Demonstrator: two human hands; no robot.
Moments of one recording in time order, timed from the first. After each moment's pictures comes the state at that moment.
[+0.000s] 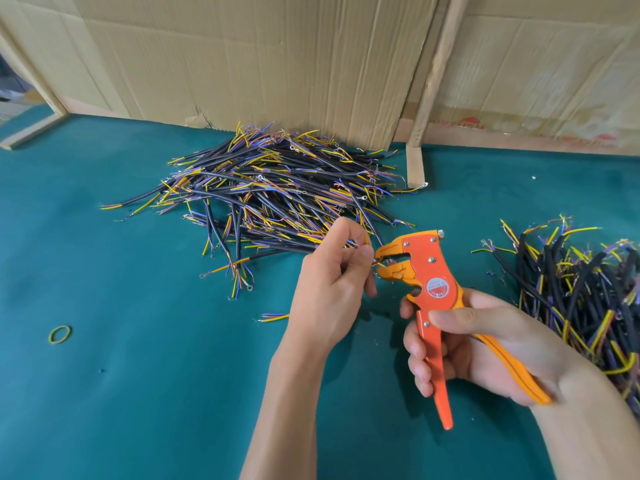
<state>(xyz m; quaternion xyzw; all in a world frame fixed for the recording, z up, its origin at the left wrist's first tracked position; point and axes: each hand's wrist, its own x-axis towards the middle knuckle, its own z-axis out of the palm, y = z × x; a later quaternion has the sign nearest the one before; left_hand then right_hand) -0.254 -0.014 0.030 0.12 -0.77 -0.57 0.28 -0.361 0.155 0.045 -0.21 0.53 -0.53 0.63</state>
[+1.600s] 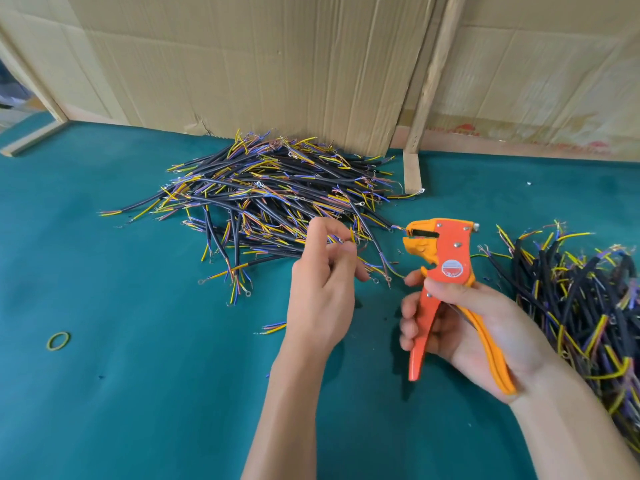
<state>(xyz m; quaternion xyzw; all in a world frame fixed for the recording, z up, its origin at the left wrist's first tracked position) -0.257 -0.011 0.030 0.18 -0.73 -0.57 0.34 -0.351 0.149 0.041 -0.13 0.46 -0.73 0.49</state>
